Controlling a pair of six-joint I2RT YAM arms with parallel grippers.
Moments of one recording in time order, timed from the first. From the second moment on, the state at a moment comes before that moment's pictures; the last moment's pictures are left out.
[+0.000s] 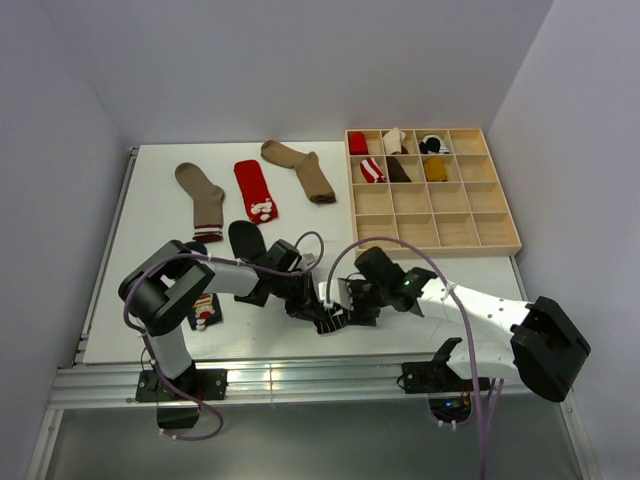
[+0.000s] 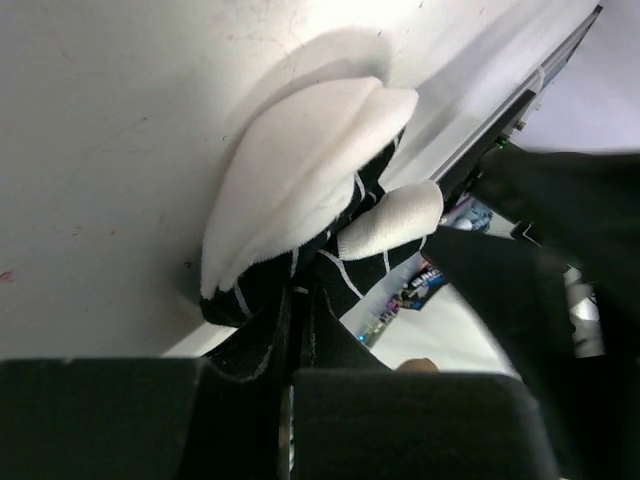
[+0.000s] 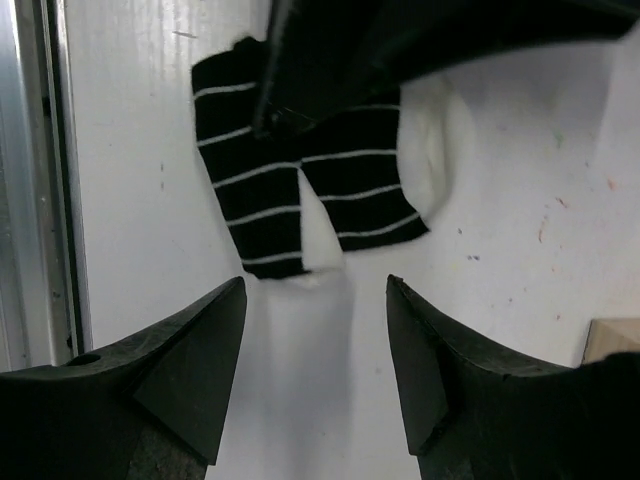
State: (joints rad) left arm -0.77 1.78 0.74 0.07 0.69 -1.00; right arm 0.75 1.19 0.60 -0.42 -0.41 -0.78
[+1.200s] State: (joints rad) left arm -0.75 1.81 0.73 0.10 0.75 -1.01; right arm 0.99 1.29 0.59 -0.33 -0.26 -0.76
